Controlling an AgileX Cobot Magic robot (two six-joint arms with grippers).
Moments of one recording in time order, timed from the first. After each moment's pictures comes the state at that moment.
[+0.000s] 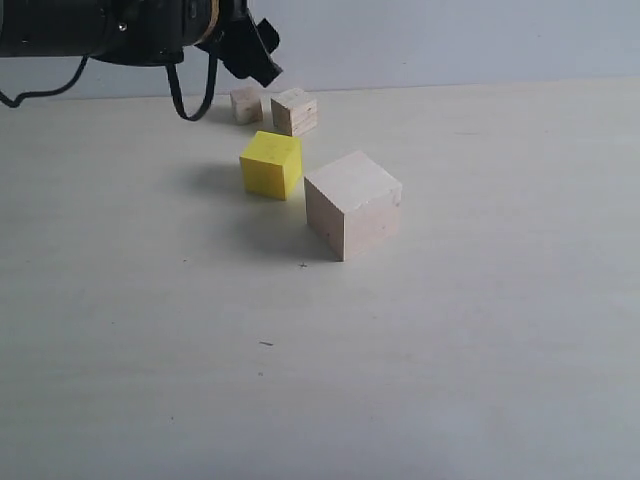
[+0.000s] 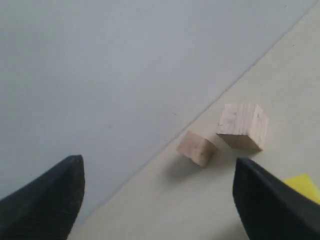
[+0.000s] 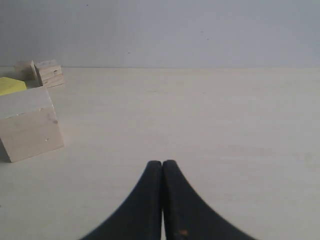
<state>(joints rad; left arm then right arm) -0.66 1.88 -1.39 1.42 0.48 -0.91 0.06 0.01 0.00 0.08 0.34 -0.08</state>
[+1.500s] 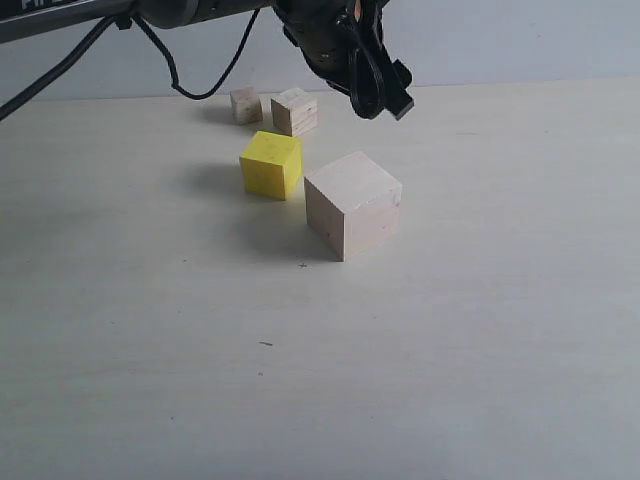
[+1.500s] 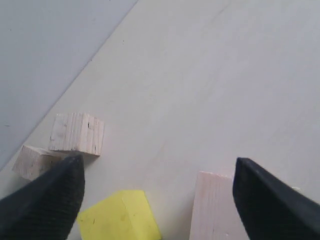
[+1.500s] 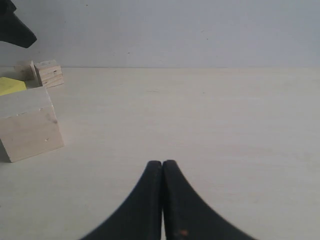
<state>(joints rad) -0.78 2.16 -1.93 0.35 0.73 0.02 0.06 0.01 0.00 0.08 0.34 -0.08</state>
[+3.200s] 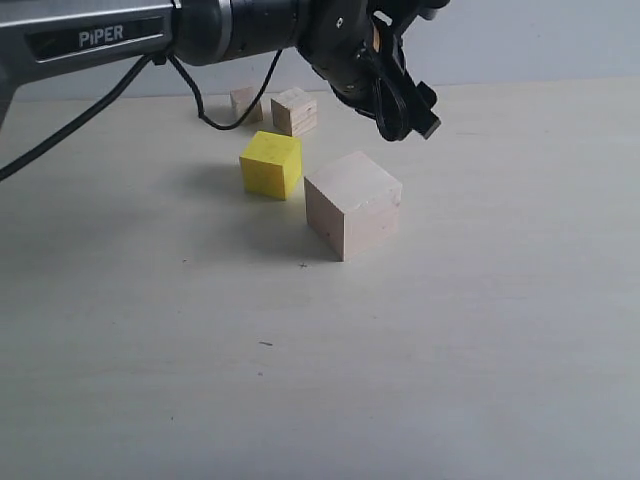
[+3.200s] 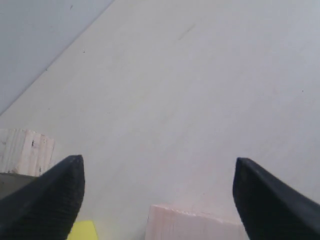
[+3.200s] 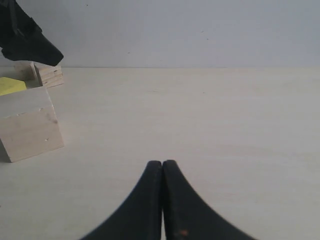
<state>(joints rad) -0.78 2.23 -1.93 0.22 0.61 0.02 0.06 0.01 0.00 0.08 0.34 -0.08</state>
